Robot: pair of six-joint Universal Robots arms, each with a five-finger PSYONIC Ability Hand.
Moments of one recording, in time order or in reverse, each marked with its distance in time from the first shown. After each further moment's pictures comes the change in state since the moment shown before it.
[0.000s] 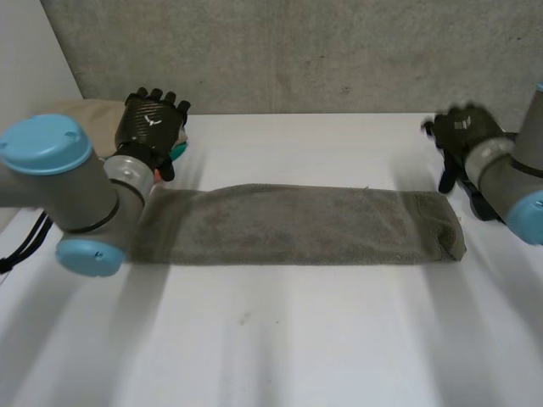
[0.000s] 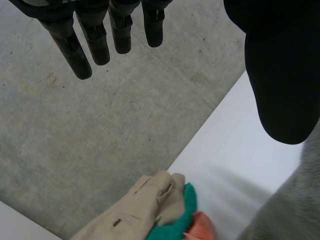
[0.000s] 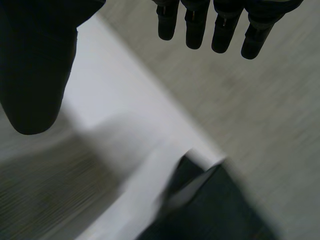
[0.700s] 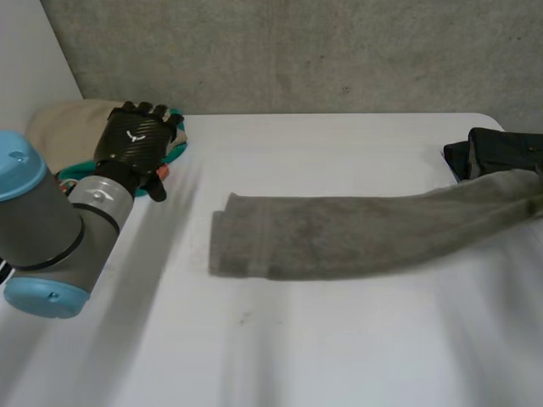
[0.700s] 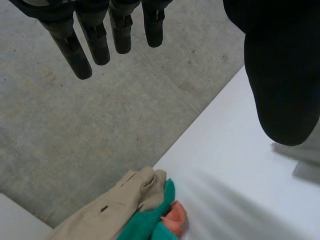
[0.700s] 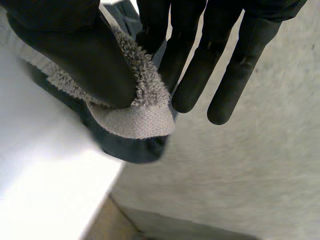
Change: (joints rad) left arm 0.031 0.220 -0.266 0.014 0.056 -0.053; right arm -0.279 -0.118 0.345 -0.349 0.058 -0.536; left_hand 0.000 0.000 0.000 0.000 0.000; right_hand 0.886 0.965 0.979 0.982 0.954
